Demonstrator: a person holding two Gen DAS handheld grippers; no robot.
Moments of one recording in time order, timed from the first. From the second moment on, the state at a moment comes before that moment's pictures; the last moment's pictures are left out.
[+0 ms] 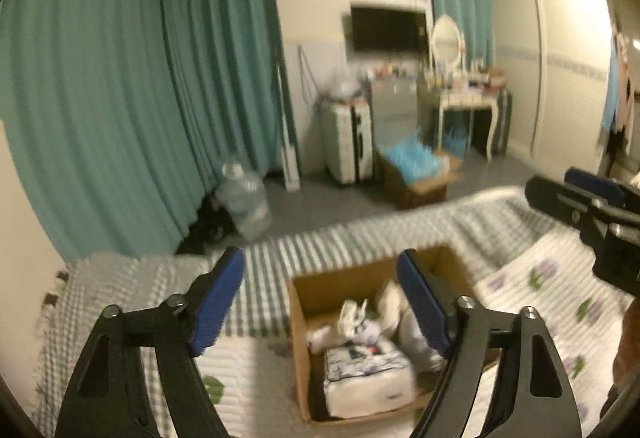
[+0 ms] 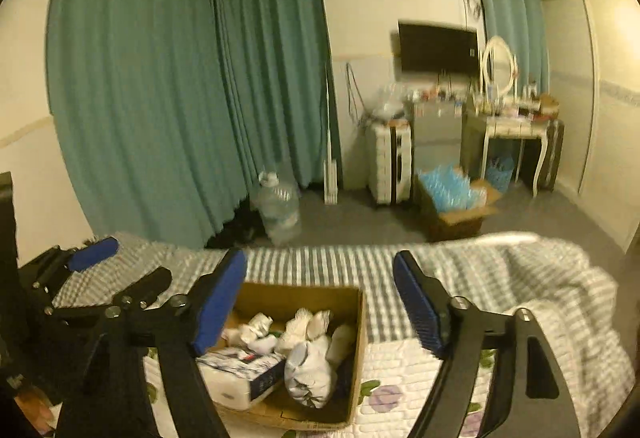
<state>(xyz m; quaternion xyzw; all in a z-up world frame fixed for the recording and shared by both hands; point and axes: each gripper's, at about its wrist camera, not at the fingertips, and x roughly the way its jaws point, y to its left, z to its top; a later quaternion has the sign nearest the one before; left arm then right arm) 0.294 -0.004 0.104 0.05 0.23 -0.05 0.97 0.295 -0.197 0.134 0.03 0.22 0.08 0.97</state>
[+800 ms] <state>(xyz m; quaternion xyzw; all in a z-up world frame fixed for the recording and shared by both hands) 0.169 0.030 0.076 -0.03 0.11 0.01 0.99 0.146 -0.190 0.110 -0.02 0.09 0.12 0.99</state>
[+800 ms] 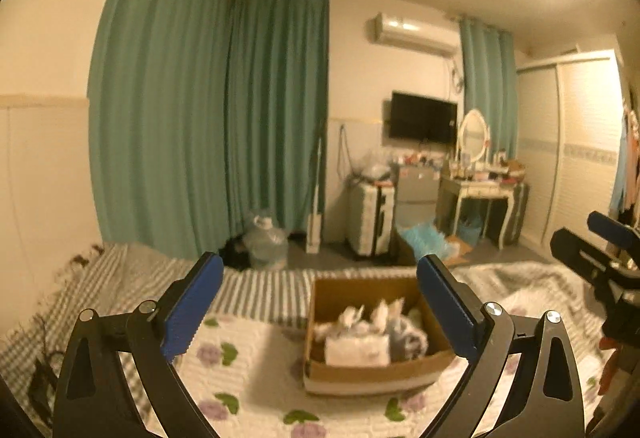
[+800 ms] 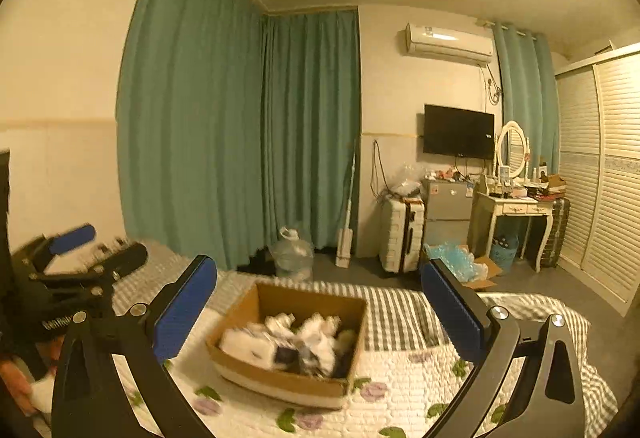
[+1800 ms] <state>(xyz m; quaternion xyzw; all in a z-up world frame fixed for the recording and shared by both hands) 0.187 0.014 0.020 -0.02 0.19 0.02 0.98 0.204 -0.205 0.032 0.01 0.17 0.12 0.98</state>
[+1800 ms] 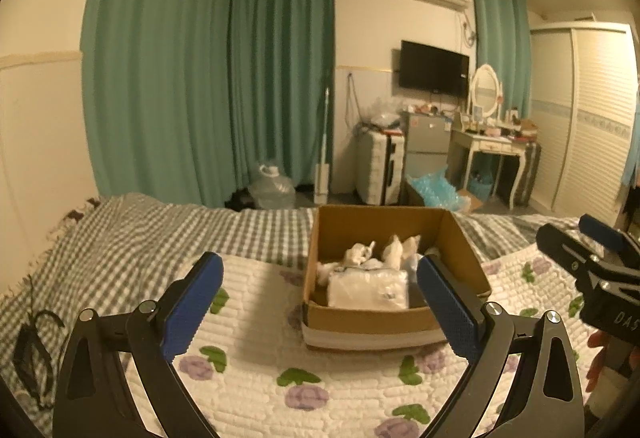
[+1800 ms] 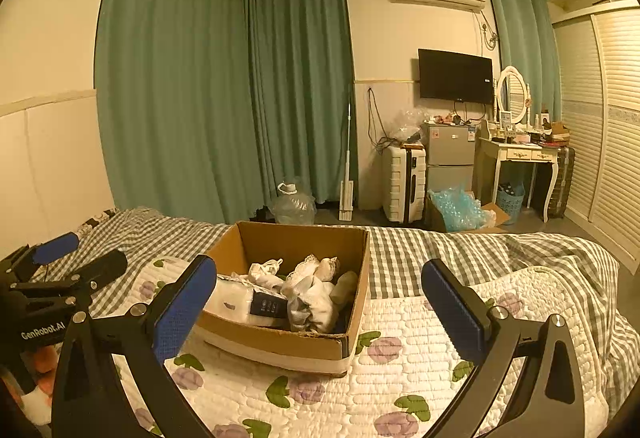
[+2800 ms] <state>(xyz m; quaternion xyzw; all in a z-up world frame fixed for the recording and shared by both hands) 0.184 0.015 0.017 -0.01 0.18 0.02 0.98 0.207 -0.200 0.032 0.01 0.18 0.11 0.98</state>
